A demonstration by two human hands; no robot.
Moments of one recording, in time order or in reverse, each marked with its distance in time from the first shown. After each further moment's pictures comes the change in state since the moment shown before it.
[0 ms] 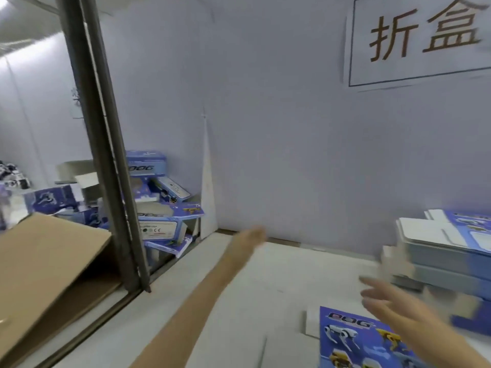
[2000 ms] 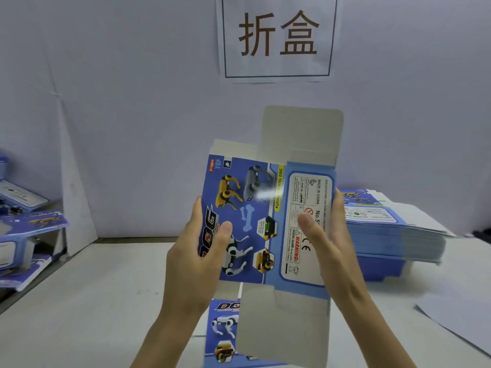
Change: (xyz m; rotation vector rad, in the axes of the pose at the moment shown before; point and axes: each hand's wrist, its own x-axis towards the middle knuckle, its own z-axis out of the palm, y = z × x) left_hand -0.084 0.081 0.122 -0.117 0.089 0.384; right_hand -0.032 -0.027 -0.055 0.397 0.667 -0.343
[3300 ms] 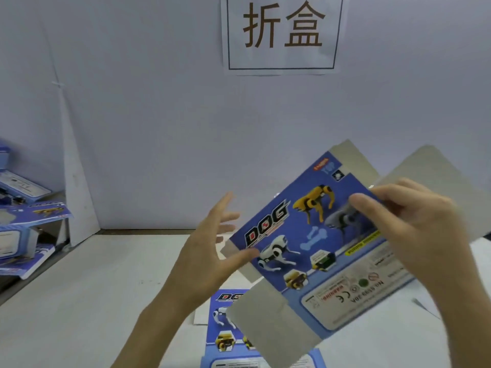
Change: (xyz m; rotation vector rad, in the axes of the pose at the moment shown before) left_hand 0.003 -0.003 -0.009 0.174 -0.294 0.108; right_hand 0.005 -0.055 -0.068 -0.766 0.147 -0.444
